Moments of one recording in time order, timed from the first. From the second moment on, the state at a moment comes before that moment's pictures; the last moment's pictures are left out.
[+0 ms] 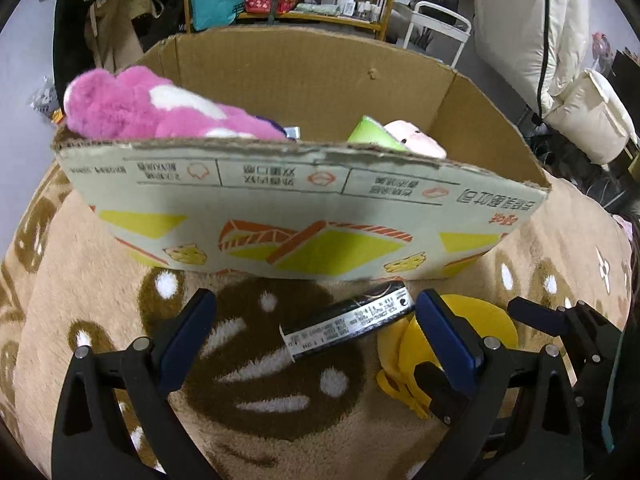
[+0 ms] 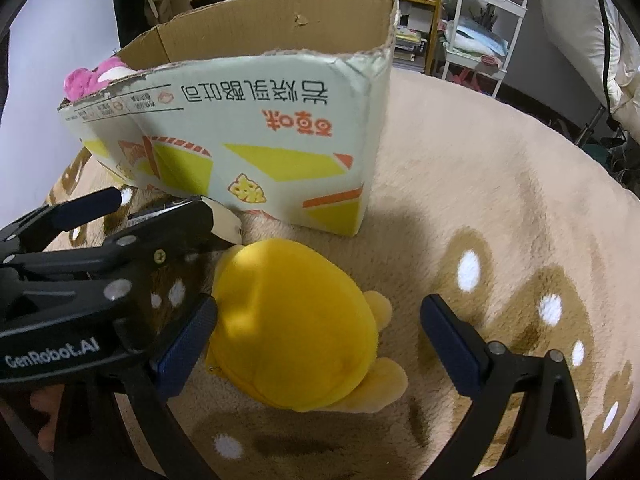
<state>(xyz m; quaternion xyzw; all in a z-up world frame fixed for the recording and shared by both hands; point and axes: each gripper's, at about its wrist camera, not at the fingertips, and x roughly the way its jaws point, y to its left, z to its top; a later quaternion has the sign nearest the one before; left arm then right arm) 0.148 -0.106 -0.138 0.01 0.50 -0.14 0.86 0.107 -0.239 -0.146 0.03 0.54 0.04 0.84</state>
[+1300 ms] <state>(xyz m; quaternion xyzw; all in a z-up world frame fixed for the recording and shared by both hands) 0.147 -0.083 -0.151 0.00 0.52 -0.10 0.85 0.118 -0.232 -0.167 0.05 0.57 0.06 0.82</state>
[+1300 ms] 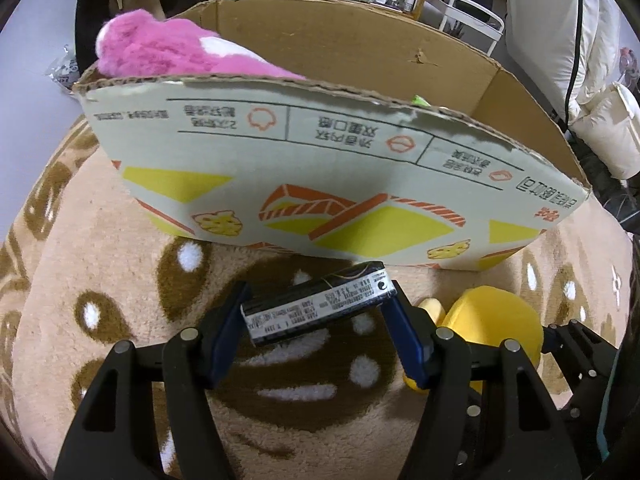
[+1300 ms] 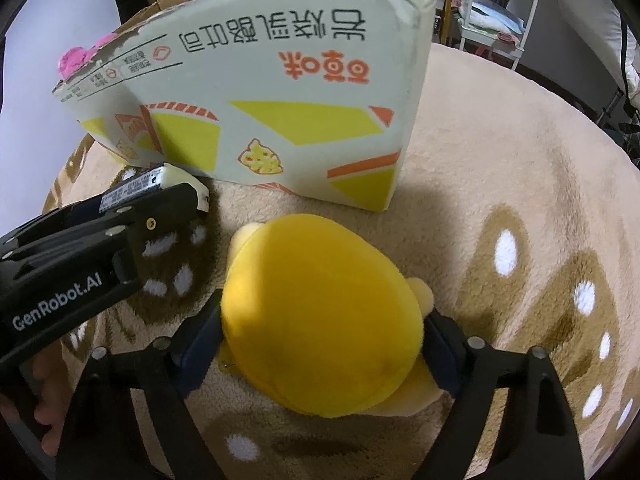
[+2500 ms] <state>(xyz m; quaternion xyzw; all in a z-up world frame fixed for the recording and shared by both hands) 0.070 -0.036 -0.054 0.02 0.36 -0.01 0.93 0.061 -0.261 -0.055 0.09 0.38 0.03 0.92</state>
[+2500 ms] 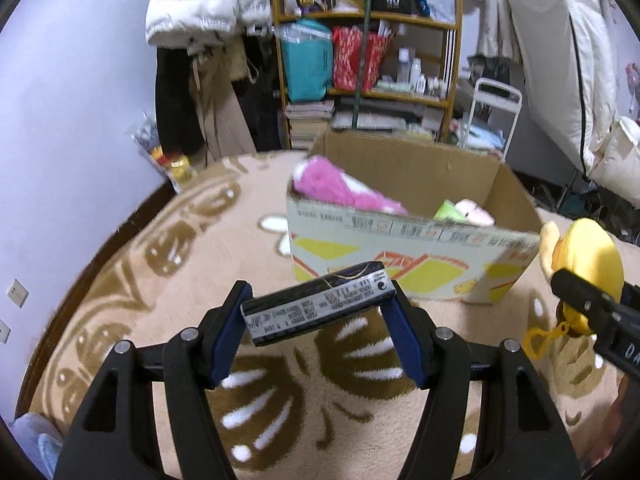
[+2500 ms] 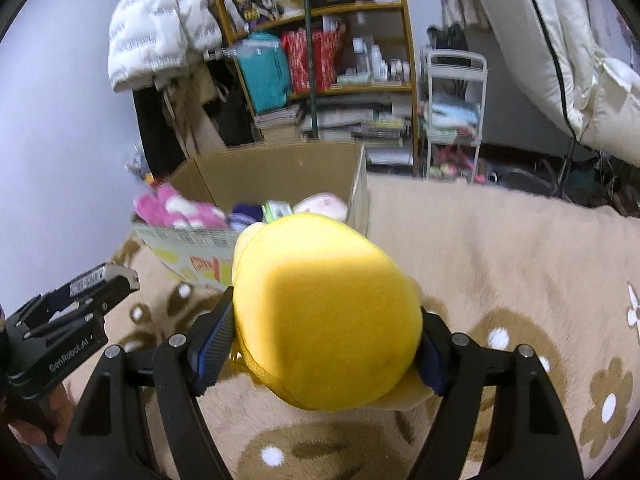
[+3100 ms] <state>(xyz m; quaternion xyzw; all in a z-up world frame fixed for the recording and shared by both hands) 0.051 -0.040 0.003 0.04 0.25 -0.01 0.97 0.066 -0.259 0.000 0.09 0.28 0.06 0.95</state>
